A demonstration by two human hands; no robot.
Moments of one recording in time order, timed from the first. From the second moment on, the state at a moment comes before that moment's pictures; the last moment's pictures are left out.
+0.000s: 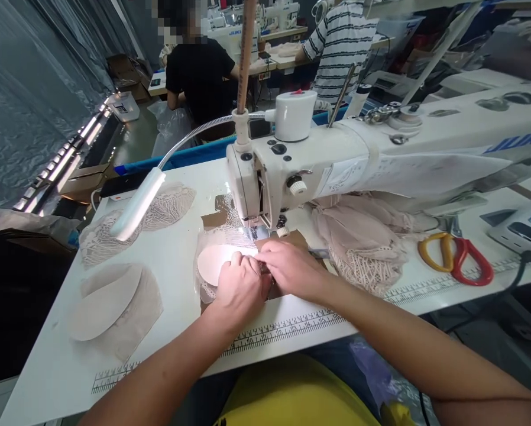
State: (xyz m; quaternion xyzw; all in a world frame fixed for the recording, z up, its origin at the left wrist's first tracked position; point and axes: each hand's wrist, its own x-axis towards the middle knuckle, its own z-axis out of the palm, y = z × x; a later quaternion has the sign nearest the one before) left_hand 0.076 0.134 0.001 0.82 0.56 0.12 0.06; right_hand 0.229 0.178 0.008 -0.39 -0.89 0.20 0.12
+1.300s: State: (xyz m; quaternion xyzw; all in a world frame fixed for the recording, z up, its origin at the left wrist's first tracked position) left_hand 0.028 0.196 -0.016 0.87 0.46 0.17 0.05; right_hand 0.219 0.182 -0.010 -0.45 -0.89 0.05 0.10
